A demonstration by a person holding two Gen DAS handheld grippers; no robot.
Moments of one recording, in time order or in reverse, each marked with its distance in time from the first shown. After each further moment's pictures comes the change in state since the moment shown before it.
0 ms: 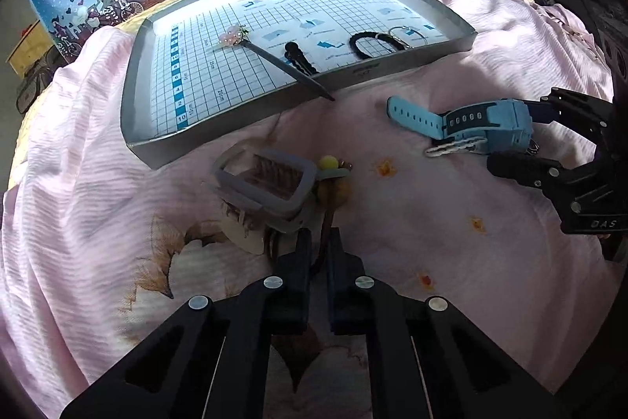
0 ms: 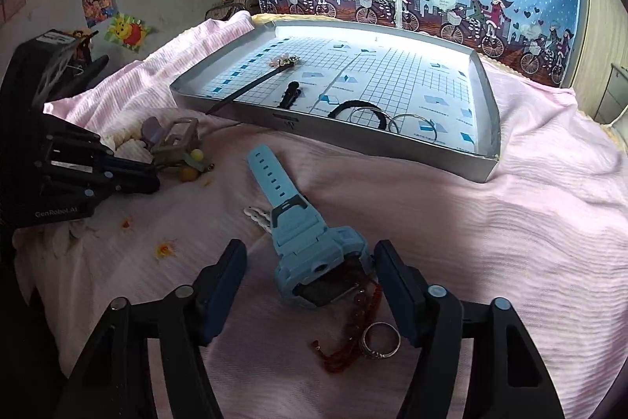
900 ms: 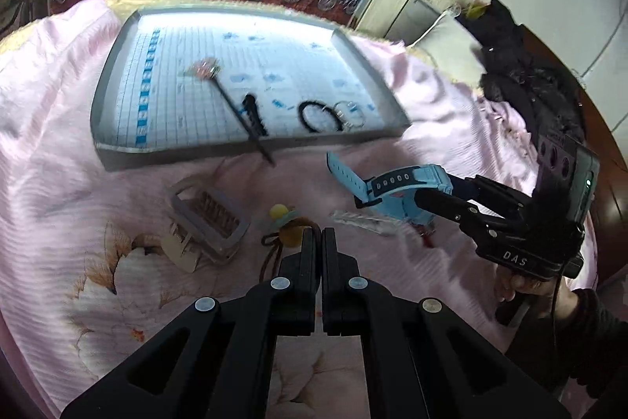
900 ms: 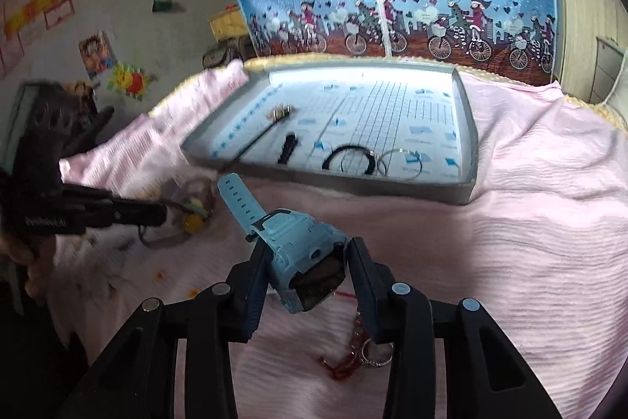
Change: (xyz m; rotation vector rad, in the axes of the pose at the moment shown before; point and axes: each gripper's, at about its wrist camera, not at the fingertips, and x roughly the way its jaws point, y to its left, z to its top) left arm -0.047 0.018 0.017 -0.234 -0.165 -0.364; right arm -0.035 -0.015 0.014 0.136 -0.130 0.078
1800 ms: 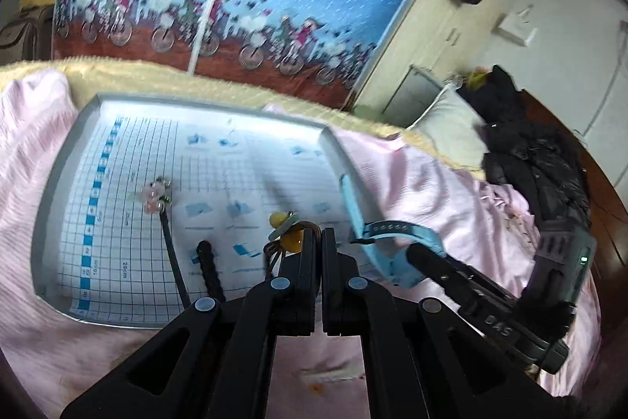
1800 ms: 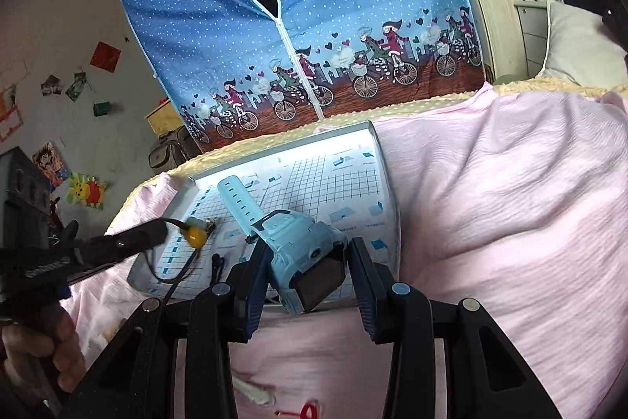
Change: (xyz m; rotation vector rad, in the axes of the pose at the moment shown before) left arm 0.051 -0.003 0.092 -0.059 -0.248 -0.002; right arm 0.005 -0.062 0.038 0.279 -0.235 -0.121
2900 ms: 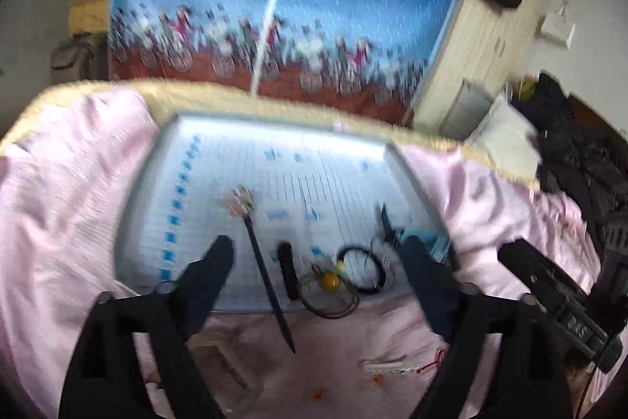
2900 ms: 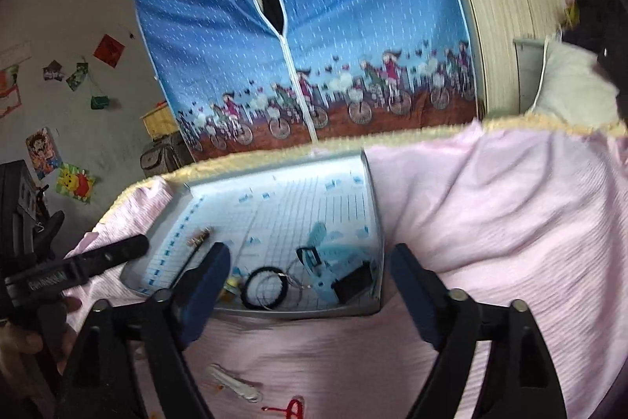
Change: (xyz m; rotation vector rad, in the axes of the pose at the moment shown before) left arm -0.046 0.002 -0.019 0.016 -0.141 0.246; right arm -0.034 0.012 0.005 -0.095 -0.091 -0.056
